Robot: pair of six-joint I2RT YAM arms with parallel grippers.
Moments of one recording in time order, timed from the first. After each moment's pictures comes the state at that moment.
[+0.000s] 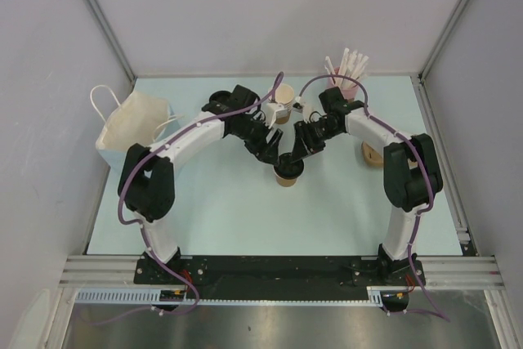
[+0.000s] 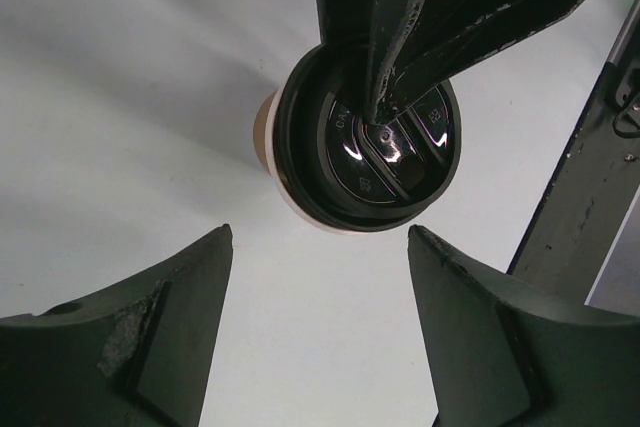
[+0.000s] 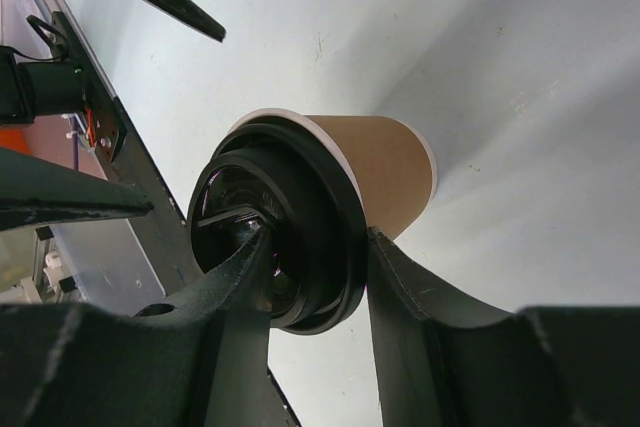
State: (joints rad) left arm -0.53 1.82 1.48 -0.70 0.62 0.22; right arm 0.37 1.90 1.43 -0.70 -0.80 -0.08
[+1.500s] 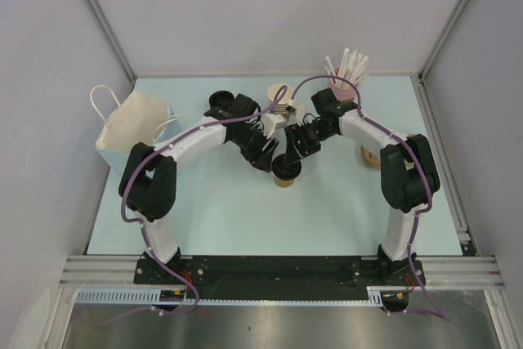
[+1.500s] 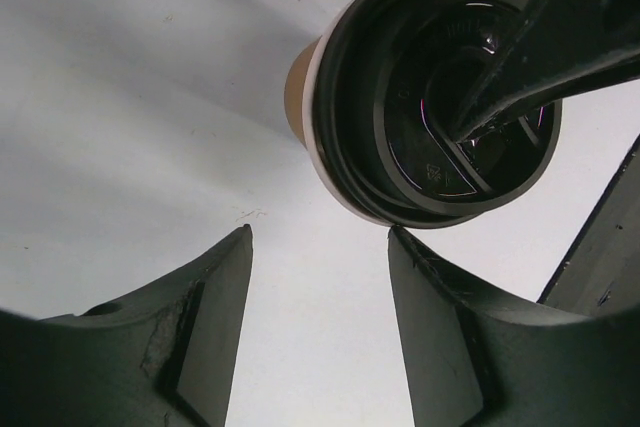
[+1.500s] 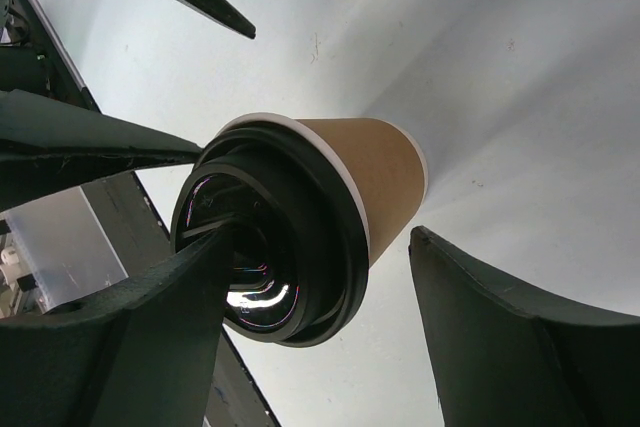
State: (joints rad) left arm -0.55 1.83 1.41 -0.70 0.52 0.29; right arm 0.42 1.90 1.44 -0.69 -0.74 -0.11
